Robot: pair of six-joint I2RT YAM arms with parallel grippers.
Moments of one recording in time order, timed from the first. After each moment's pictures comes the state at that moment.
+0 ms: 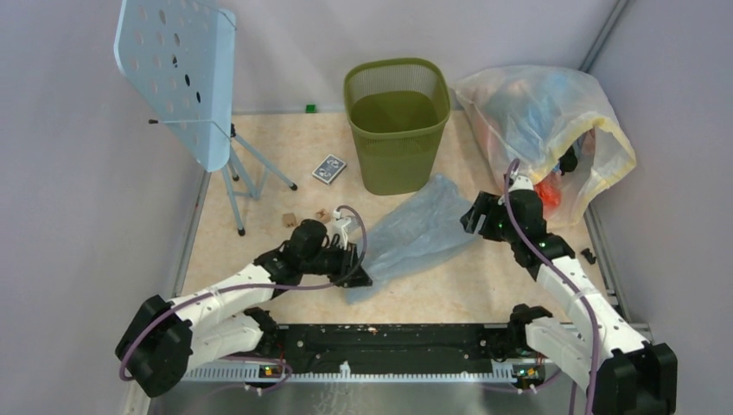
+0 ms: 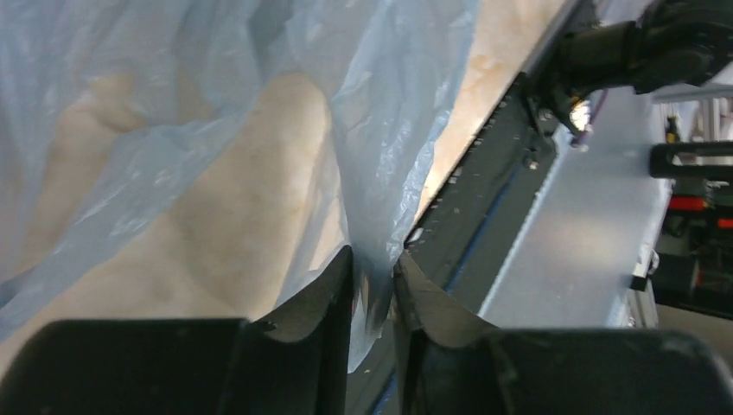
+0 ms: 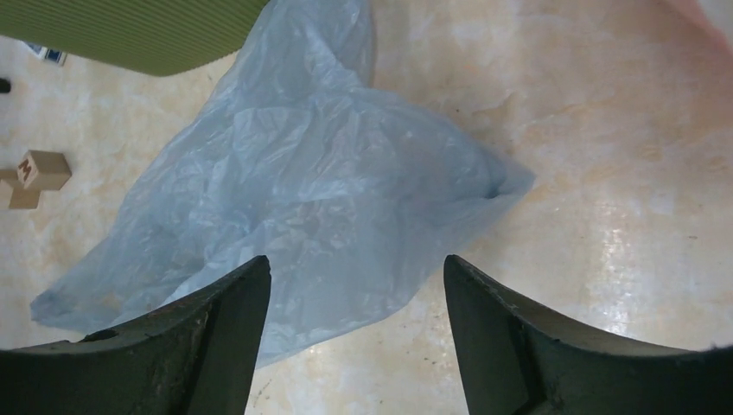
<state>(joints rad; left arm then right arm) -0.67 1.03 0.42 -0.05 0.54 -0.53 0.24 0.86 0.57 -0.32 -0.01 0.47</state>
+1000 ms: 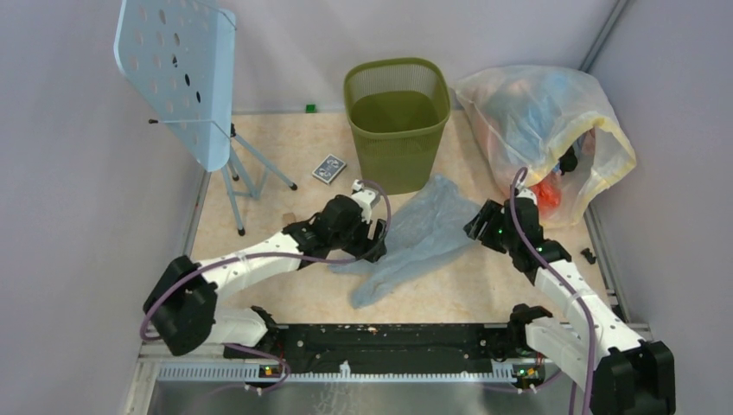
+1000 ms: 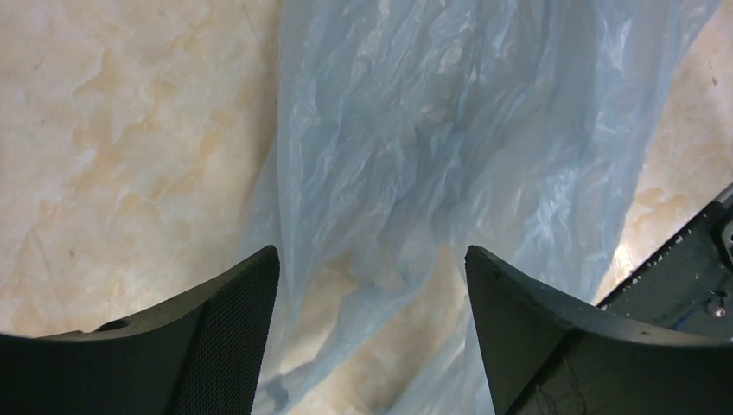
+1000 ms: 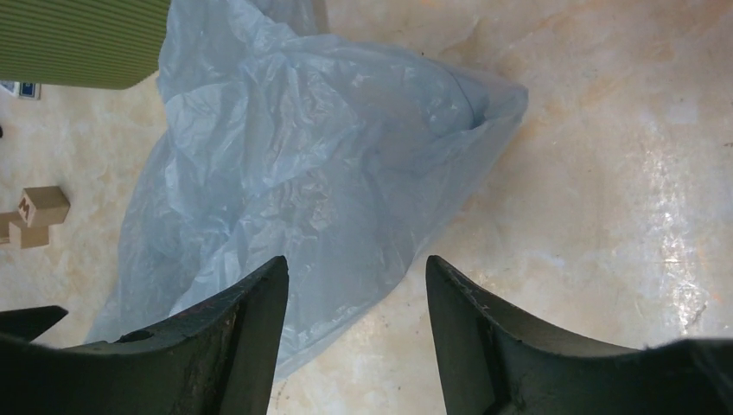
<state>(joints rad) -0.79 1.28 0.75 -0.20 0.07 -0.35 0.24 0.87 0.52 -0.34 0.01 0.64</state>
